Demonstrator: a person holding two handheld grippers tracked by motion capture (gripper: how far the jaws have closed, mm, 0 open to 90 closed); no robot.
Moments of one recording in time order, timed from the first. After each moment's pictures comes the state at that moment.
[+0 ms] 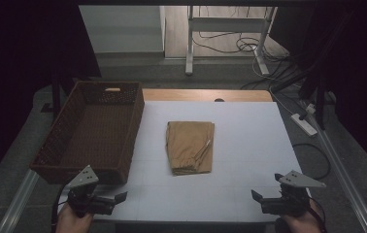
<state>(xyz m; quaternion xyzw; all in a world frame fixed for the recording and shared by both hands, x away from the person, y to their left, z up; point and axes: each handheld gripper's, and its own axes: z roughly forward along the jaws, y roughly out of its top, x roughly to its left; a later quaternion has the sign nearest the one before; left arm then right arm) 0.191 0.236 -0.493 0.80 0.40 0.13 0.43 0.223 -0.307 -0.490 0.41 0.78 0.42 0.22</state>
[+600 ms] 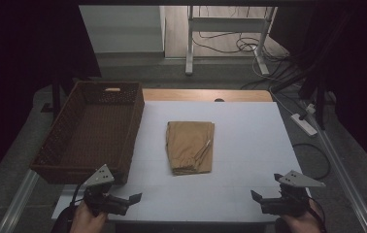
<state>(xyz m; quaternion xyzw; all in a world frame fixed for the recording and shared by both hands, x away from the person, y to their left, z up) 0.199 0.202 -0.494 0.80 0.37 0.11 0.45 0.223 -0.307 -0.490 0.40 0.79 0.42 0.21</state>
